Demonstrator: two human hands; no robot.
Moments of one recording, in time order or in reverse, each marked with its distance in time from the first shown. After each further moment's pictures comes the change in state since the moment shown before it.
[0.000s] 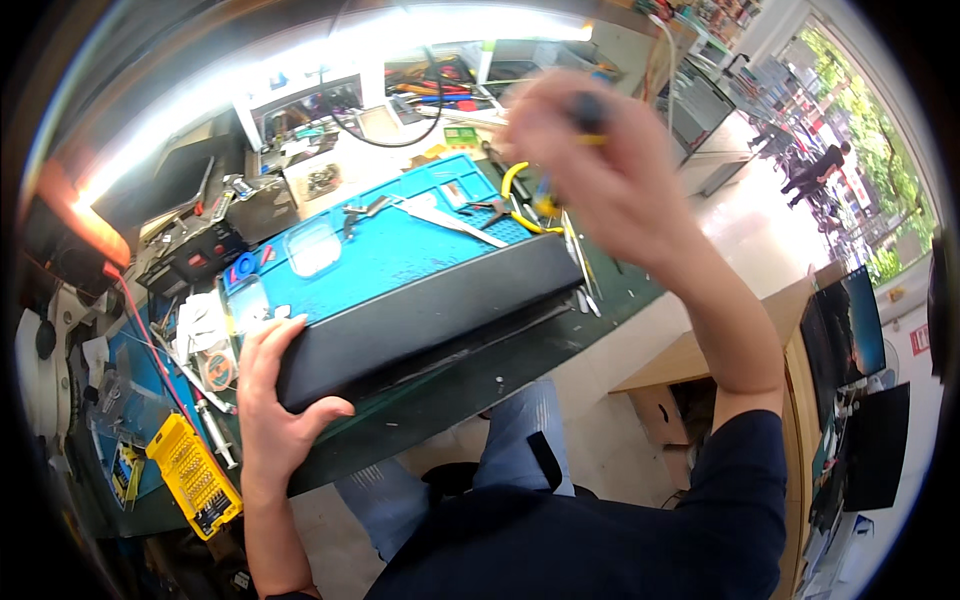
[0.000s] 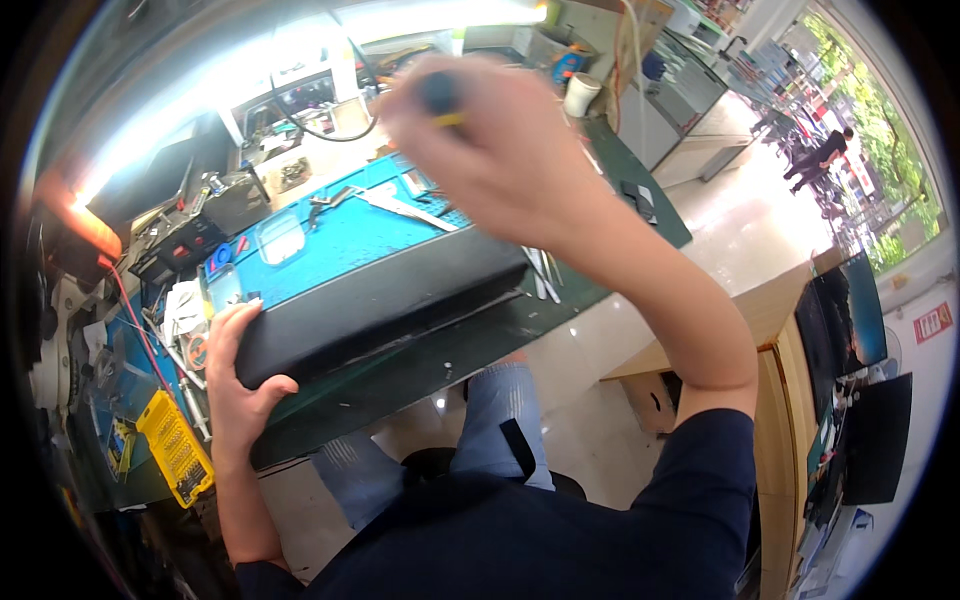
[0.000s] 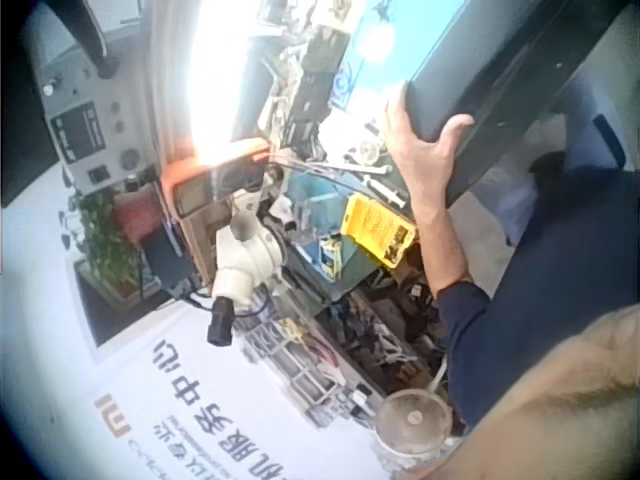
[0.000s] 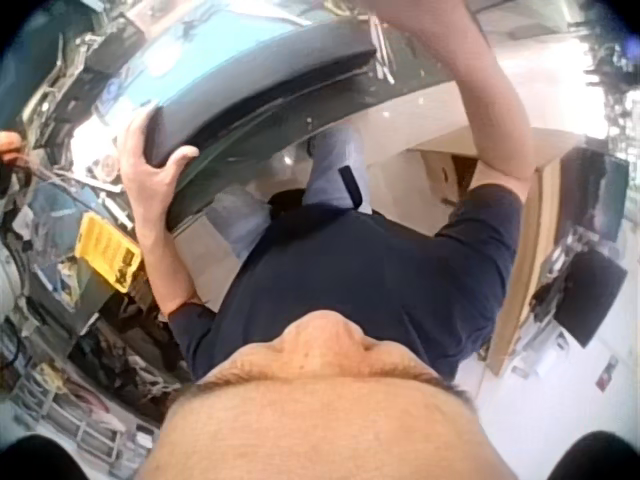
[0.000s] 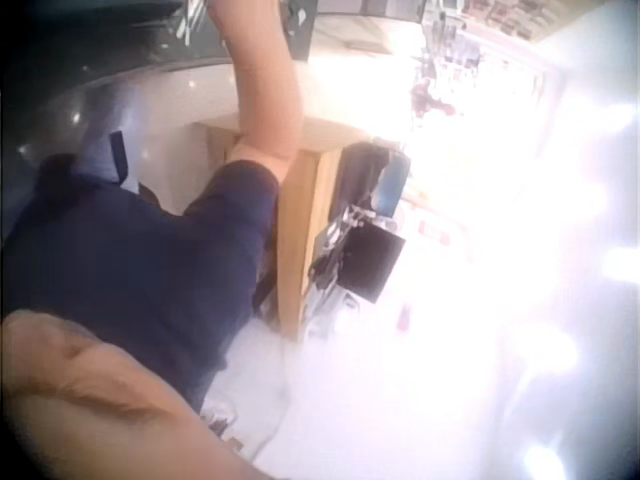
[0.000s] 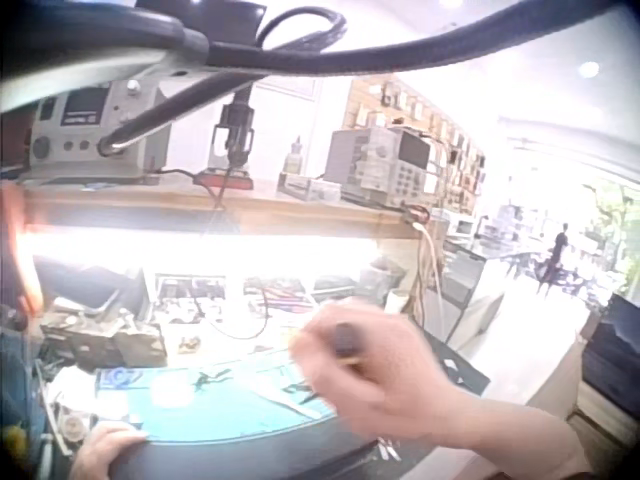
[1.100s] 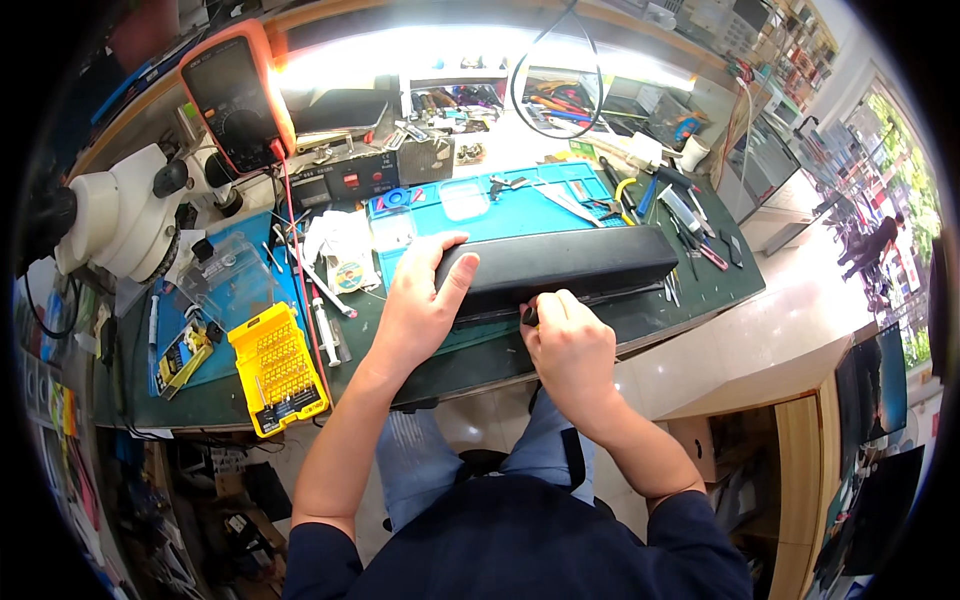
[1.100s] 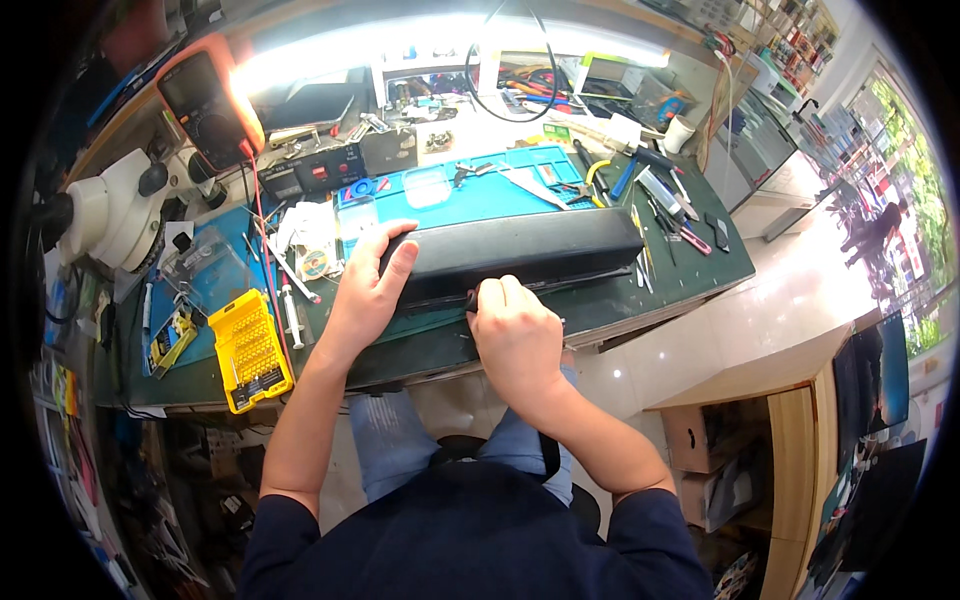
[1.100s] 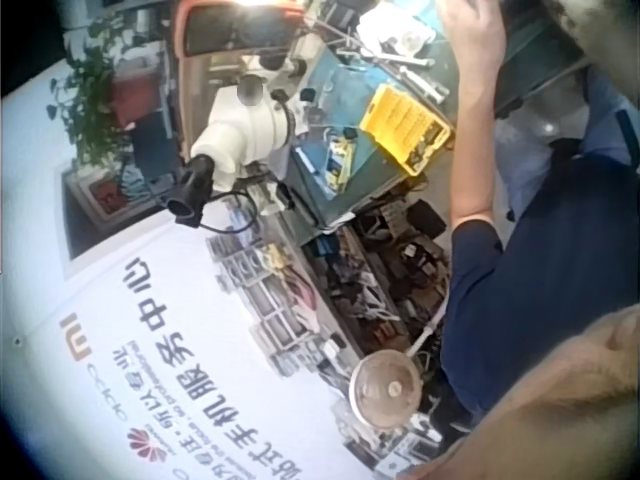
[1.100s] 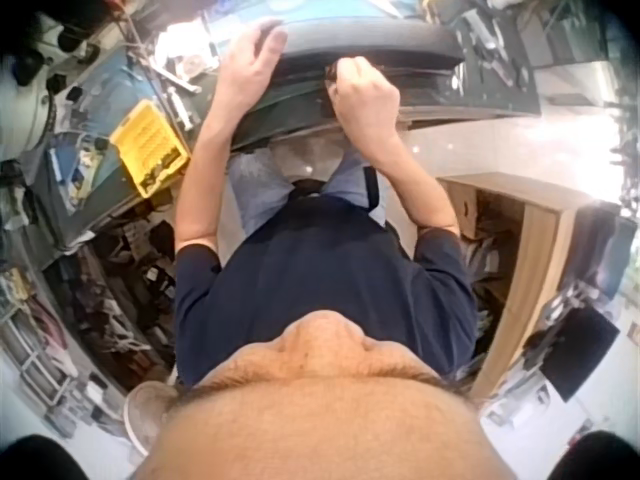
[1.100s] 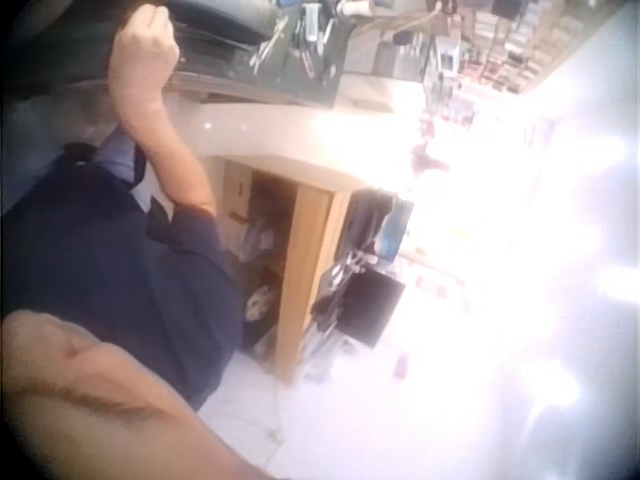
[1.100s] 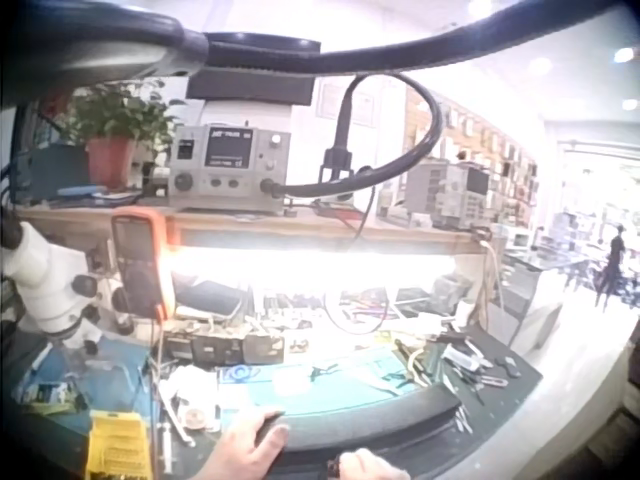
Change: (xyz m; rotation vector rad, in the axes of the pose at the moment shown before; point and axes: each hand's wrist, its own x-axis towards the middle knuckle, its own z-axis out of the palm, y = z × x) left_hand 0.001 -0.006 0.008 -0.277 0.067 -0.109; right_hand -0.134 -0.085 0.175 -0.547 0.000 0.160
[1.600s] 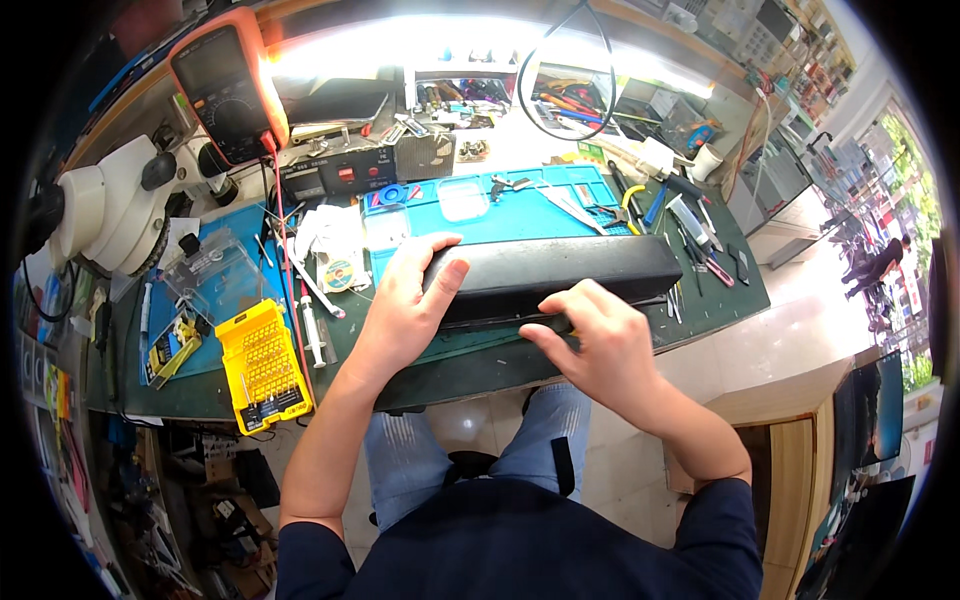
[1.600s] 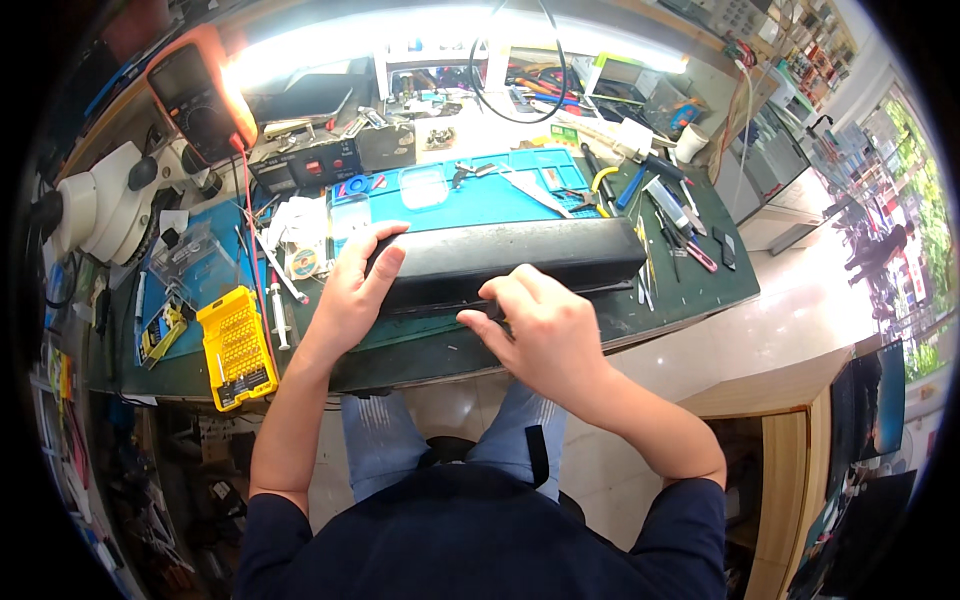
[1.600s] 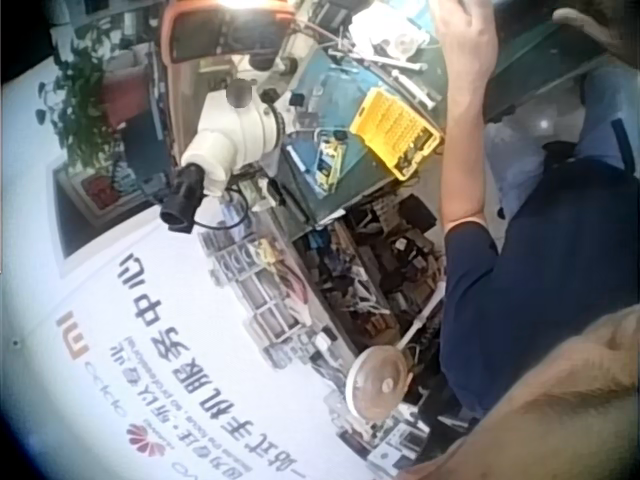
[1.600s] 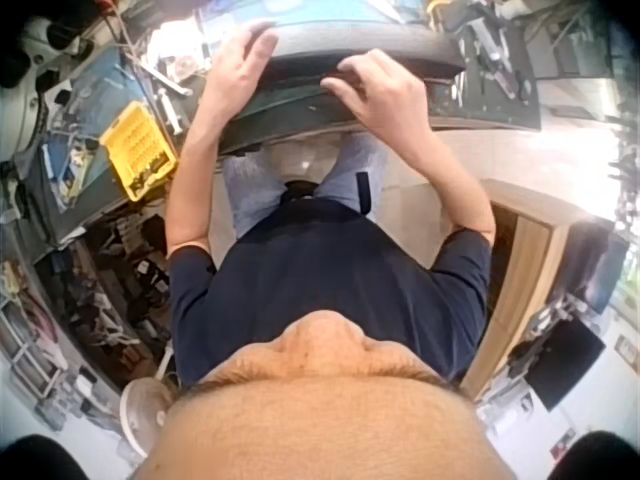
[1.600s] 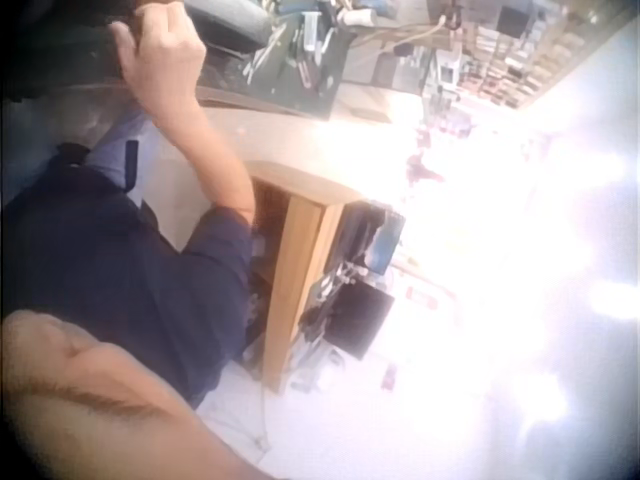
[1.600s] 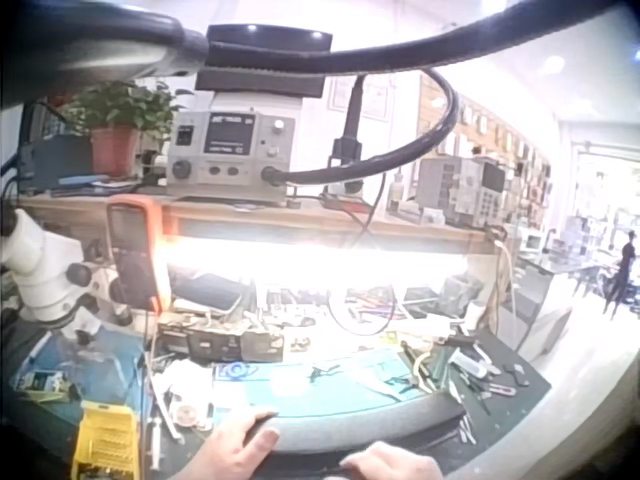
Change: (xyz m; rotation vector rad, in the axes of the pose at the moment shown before) left_hand 0.004 0.000 -0.002 -0.025 -0.050 -0.059; right_hand 0.028 0.046 -0.037 0.324 -0.088 -0.202
